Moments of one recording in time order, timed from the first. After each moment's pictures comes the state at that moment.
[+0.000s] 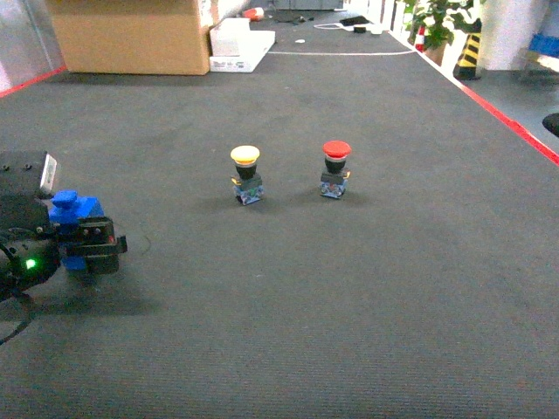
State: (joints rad) left arm -0.01 2.16 0.80 0.92 -0.07 -0.04; right arm 0.00 0.01 0.01 -0.01 0.00 0.00
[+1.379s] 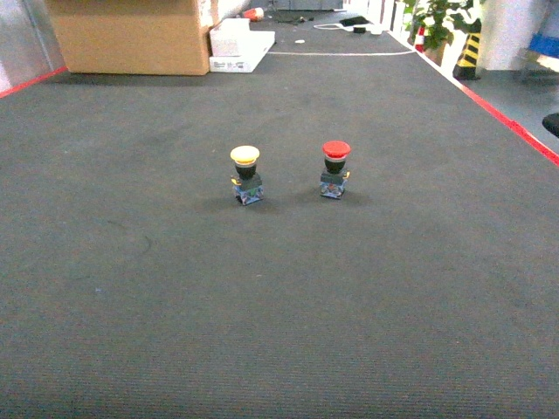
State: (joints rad) left arm -0.44 0.22 0.11 0.07 -0.67 -0.04; right arm 0.00 0.01 0.01 -0.01 0.00 0.00
